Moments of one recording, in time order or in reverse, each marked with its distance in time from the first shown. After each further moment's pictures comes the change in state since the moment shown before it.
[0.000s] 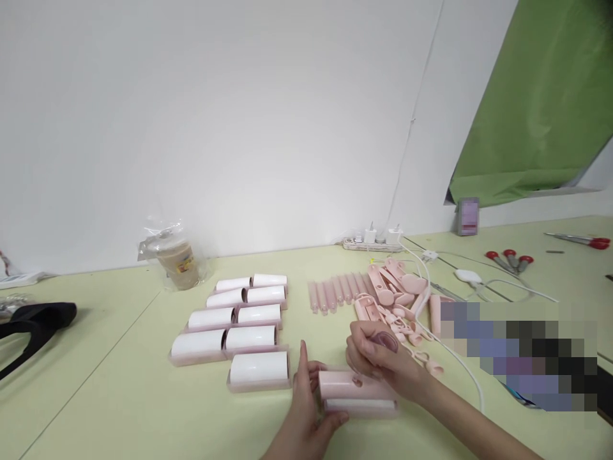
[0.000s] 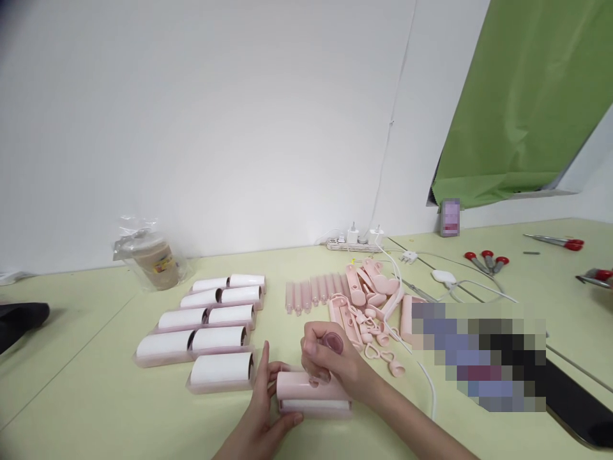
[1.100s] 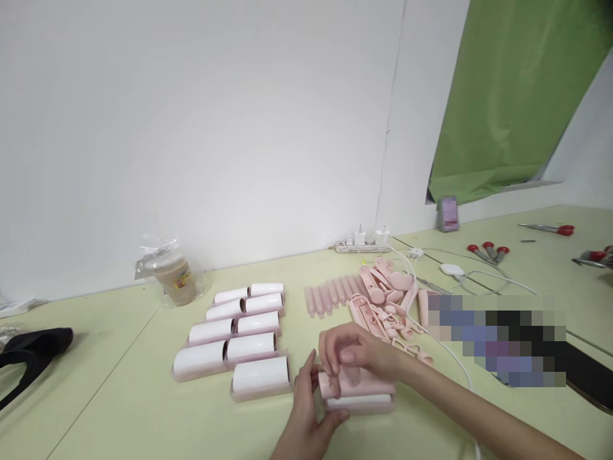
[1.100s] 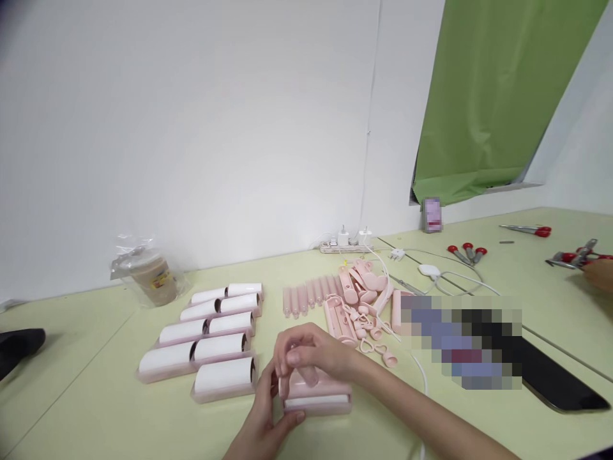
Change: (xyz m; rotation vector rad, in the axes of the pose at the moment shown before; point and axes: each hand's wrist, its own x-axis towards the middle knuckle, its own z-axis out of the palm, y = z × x) left_hand 0.000 0.014 -0.007 0.163 -0.007 -0.049; right_hand 0.021 -0.005 0.010 0.132 -0.281 0.063
